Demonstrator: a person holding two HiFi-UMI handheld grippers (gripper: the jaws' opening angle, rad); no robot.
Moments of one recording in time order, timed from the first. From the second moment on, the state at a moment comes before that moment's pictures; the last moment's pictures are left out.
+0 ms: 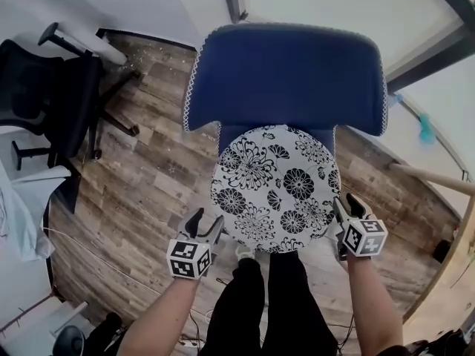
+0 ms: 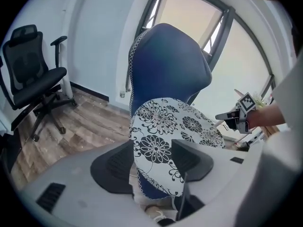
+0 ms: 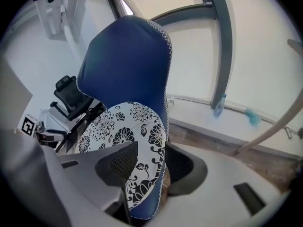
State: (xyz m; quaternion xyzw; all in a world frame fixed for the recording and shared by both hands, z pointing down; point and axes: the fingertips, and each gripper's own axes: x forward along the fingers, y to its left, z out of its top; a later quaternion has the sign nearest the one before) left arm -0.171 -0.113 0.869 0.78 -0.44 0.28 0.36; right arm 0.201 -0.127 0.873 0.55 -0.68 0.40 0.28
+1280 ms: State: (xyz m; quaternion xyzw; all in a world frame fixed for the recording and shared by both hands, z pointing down) left arm -0.144 -0.142 0.547 0.87 -0.42 0.15 0.23; right arm 0.135 -0.104 0.493 0.55 -0.80 0.23 0.10
